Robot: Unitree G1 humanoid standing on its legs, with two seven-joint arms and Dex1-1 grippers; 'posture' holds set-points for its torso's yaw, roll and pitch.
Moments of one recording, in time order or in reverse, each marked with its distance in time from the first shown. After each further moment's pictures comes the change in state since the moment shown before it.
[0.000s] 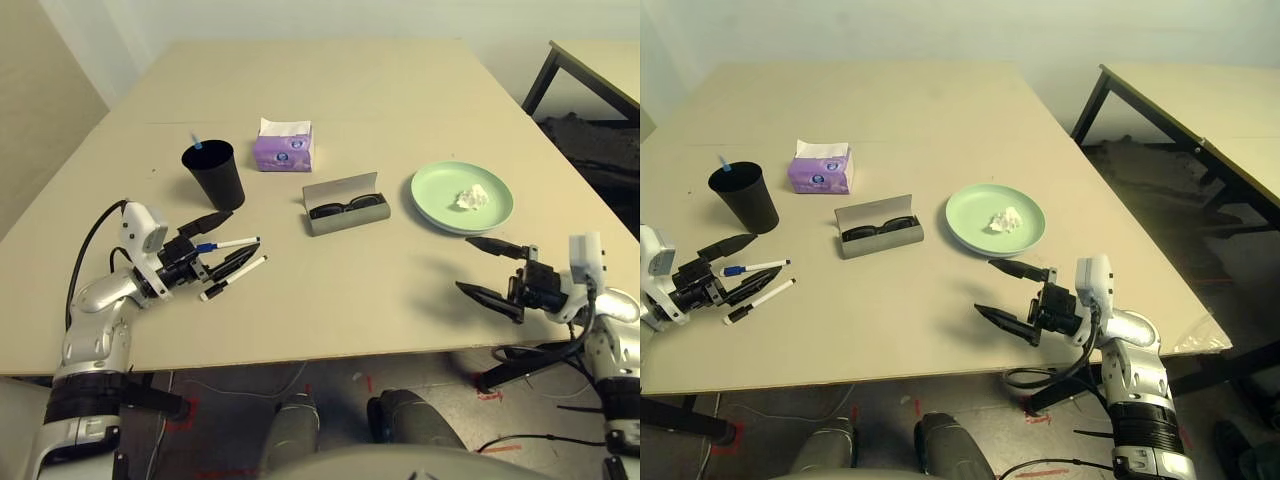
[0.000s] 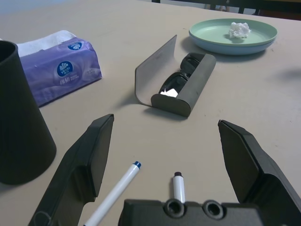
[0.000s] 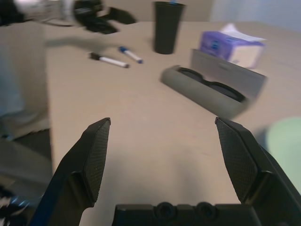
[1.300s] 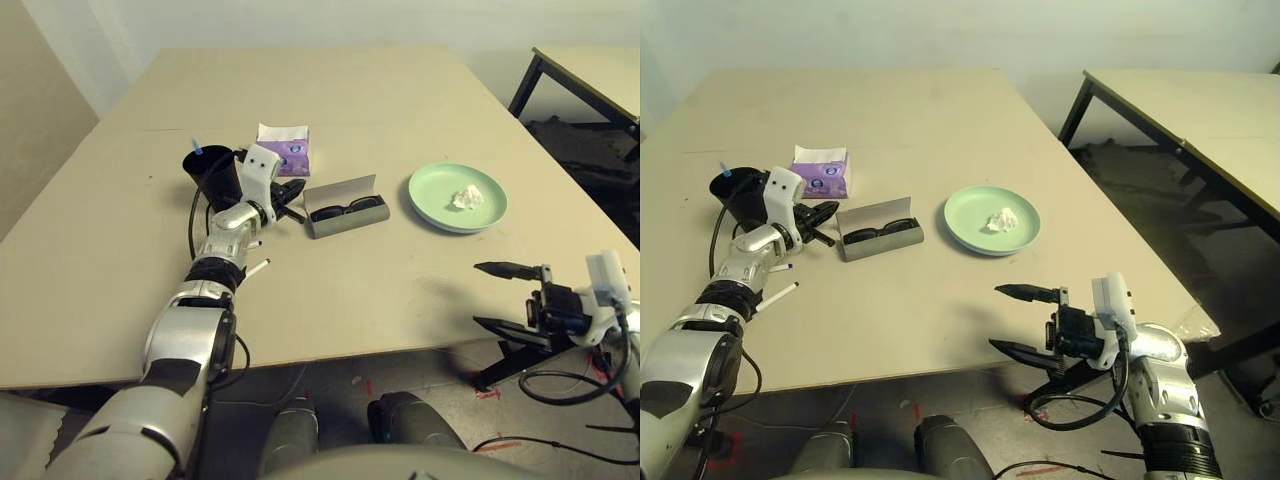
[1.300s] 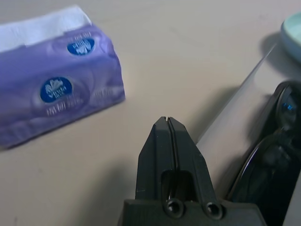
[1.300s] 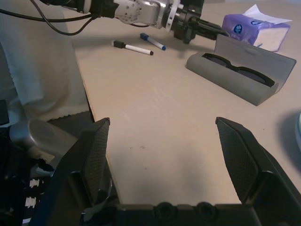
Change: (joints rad) left arm -0.660 -0.324 -0.205 0.841 0.392 -0.115 0.487; right arm 0.135 -0.104 0.000 -0.123 0.071 0.076 0.039
